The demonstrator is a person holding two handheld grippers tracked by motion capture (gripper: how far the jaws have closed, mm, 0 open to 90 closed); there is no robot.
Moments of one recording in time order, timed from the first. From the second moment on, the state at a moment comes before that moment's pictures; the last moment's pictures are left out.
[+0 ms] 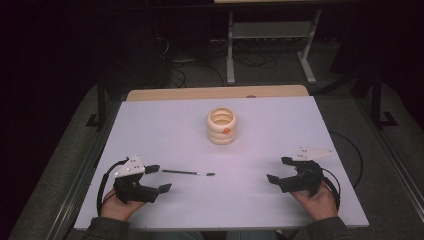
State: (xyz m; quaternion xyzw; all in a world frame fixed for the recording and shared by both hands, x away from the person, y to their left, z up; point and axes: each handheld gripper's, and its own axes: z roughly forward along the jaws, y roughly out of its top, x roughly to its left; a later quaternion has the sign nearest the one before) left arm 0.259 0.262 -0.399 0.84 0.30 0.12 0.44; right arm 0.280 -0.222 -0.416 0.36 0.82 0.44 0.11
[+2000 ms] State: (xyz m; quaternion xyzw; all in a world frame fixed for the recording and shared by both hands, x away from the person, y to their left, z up) left arm 0.336 0.199 -0.391 0.94 0.17 0.11 0.27; right arm 0.290 -0.226 -0.414 0.36 0.82 0.44 0.10
